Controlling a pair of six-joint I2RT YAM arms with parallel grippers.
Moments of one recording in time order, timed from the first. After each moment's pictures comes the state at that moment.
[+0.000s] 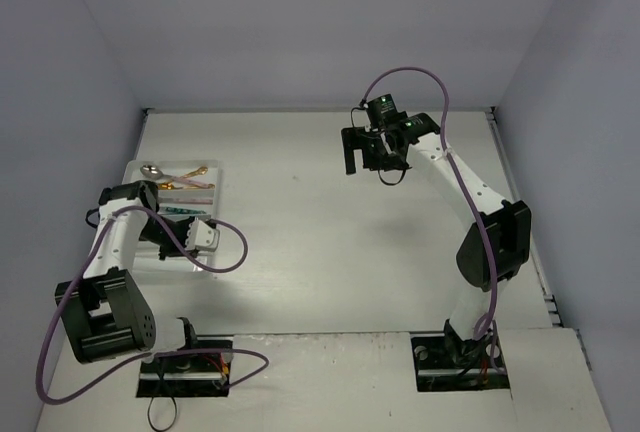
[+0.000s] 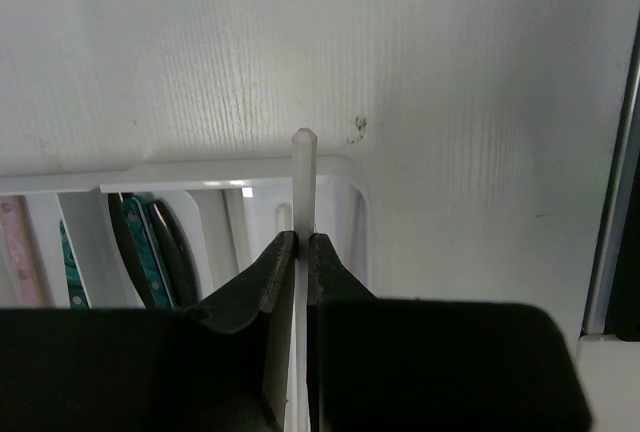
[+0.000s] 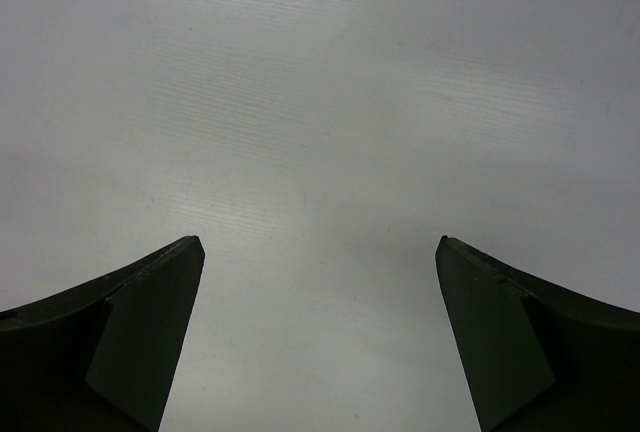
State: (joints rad) left arm 0.24 1.33 1.00 -1.33 0.56 1.89; right arm 0.45 1.80 1.69 -0.88 0.03 0.28
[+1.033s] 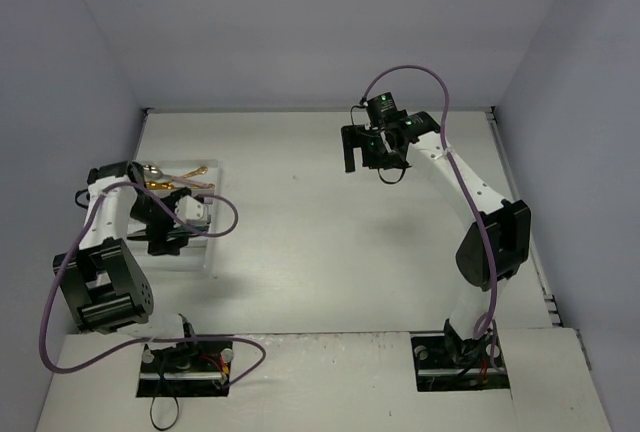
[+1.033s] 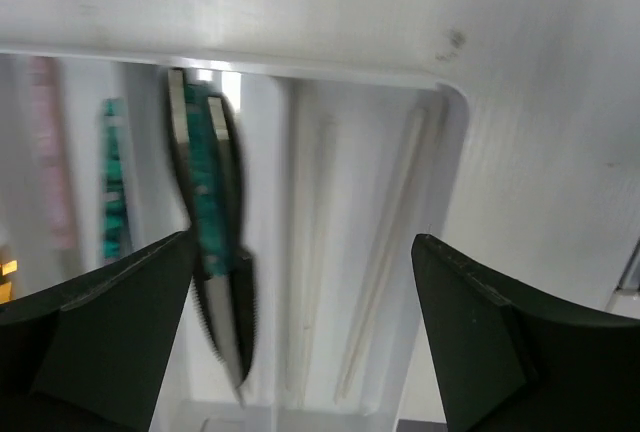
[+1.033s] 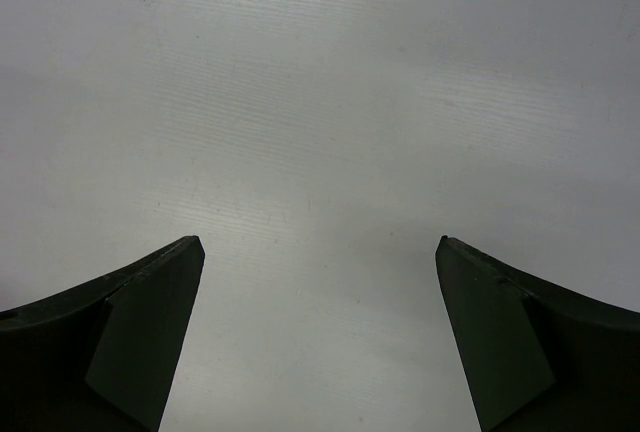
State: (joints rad) left arm 0.26 1.49 1.26 -1.31 0.49 1.69; right arm 0.45 1.80 1.71 -0.88 0.03 0.28
